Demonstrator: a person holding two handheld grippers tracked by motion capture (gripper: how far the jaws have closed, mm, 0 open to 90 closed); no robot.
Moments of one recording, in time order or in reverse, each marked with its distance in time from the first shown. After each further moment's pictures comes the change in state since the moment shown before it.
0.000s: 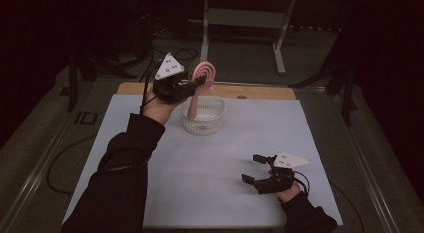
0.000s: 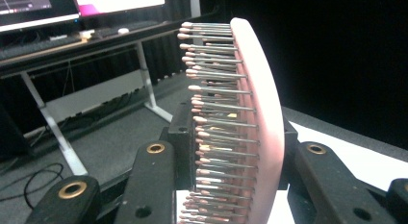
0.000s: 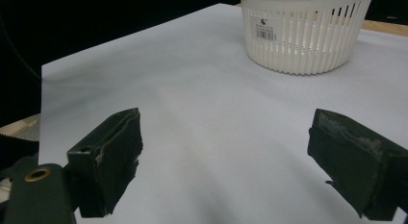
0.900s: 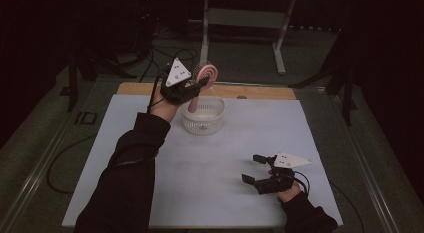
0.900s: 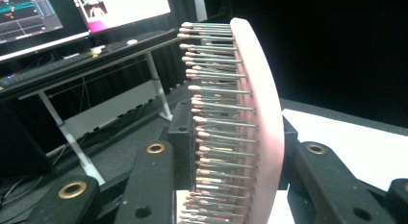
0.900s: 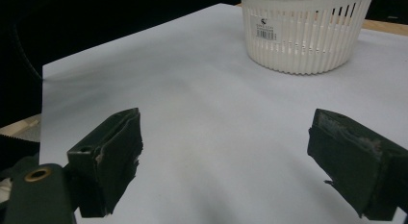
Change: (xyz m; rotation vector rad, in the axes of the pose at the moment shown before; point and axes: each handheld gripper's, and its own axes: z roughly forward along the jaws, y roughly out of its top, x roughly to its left) left arm 0.005 -0.026 0.031 -0.028 0.037 0.103; right arm 0.000 -0.001 0.000 0.000 0.003 0.004
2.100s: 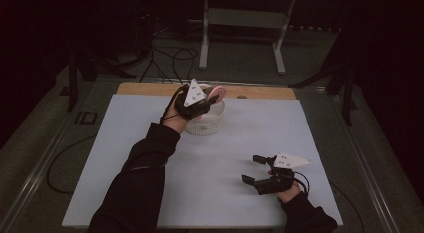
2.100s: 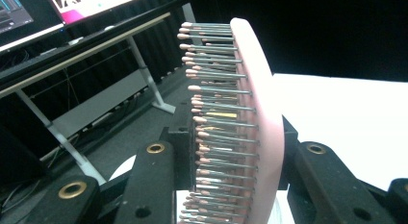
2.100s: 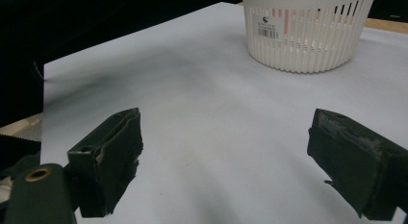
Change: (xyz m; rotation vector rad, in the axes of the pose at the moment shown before) left arm -0.030 -0.049 0.034 0.065 -0.045 0.117; right arm 0.000 -0.001 0.000 0.004 0.004 0.000
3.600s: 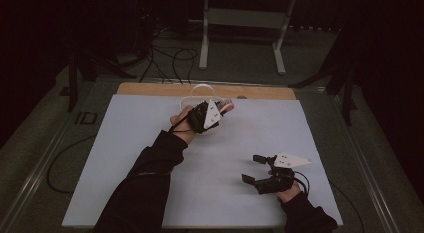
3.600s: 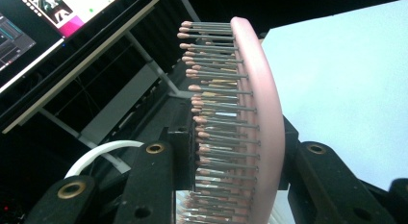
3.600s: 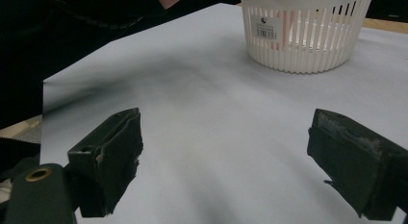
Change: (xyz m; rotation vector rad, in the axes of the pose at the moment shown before) left arm -0.045 -0.018 0.021 0.082 0.041 0.238; right arm 0.000 0.000 0.000 -0.004 -0.004 0.005
